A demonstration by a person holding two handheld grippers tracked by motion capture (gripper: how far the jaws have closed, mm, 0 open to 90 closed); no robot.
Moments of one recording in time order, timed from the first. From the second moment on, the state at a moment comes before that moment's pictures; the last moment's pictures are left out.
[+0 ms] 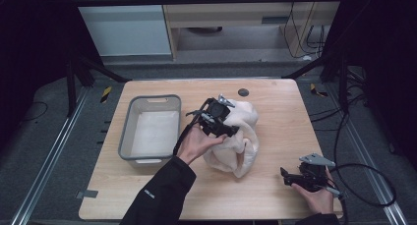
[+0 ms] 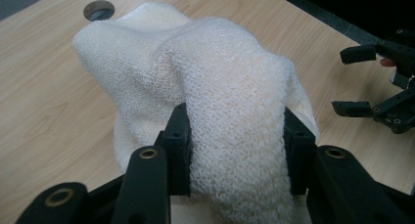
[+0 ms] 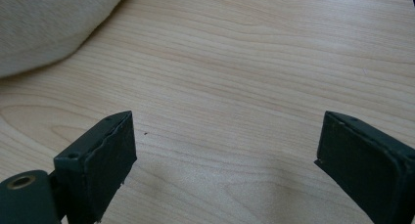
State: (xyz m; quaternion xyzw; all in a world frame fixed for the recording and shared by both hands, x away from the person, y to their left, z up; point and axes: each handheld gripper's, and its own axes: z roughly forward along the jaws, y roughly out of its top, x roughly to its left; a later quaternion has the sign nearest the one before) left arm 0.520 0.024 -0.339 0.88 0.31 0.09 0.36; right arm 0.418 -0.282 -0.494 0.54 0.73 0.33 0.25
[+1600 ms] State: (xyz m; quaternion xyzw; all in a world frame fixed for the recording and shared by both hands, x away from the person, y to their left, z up) left arm 0.507 0.016 -0.421 0.89 0.30 0.09 0.32; right arm 0.418 -0.281 -0.495 0.54 0.73 0.32 0.26
